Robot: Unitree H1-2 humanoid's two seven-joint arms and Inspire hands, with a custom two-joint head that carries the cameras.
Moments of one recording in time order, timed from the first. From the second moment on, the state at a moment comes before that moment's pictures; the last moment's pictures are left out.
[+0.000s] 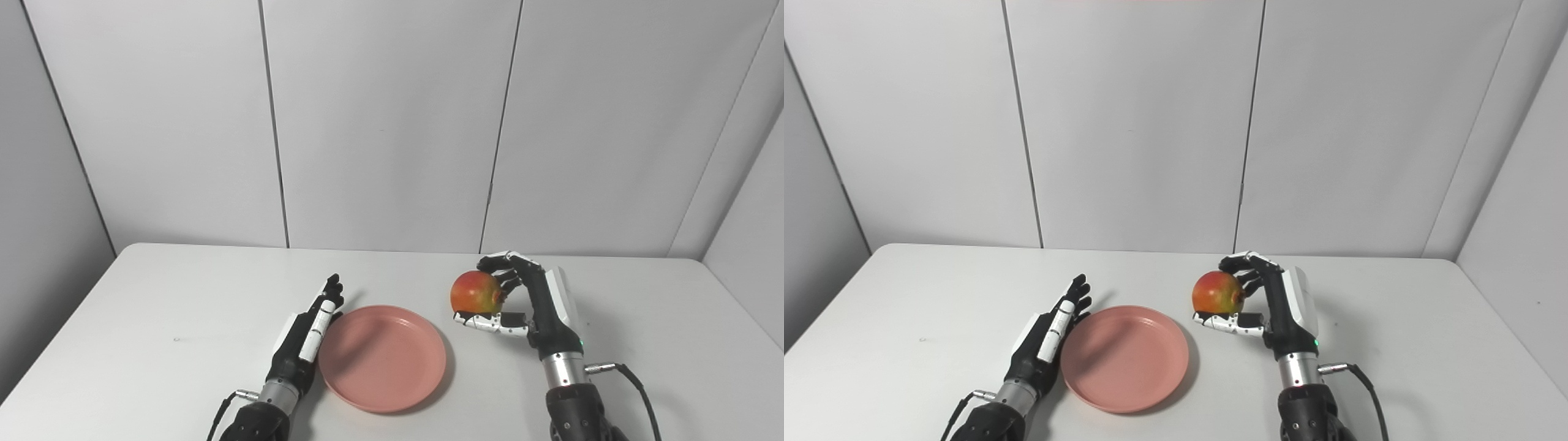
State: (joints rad) left arm -0.38 0.02 -0.05 0.44 -0.04 -0.10 -0.14; right arm -0.42 -0.13 0.17 0.31 -0.43 -0.25 -0.27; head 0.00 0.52
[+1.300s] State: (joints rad) left arm -0.37 0.01 -0.06 0.43 -0.02 -0.10 -0.11; right arm -0.50 -0.05 0.35 0.56 -0.59 -0.32 -0.27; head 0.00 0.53
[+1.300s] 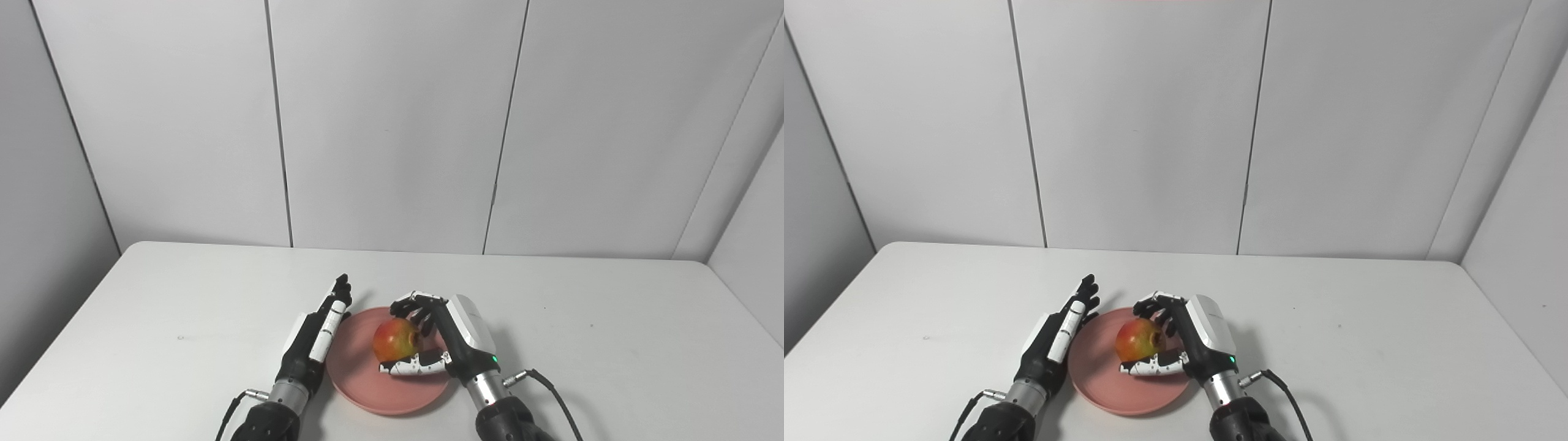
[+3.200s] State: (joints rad) left arm -0.37 0.00 -0.07 0.42 -0.02 -0.09 -0.11; right arm -0.40 -0.11 0.24 0.34 -0.48 -0.39 -0.16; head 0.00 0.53
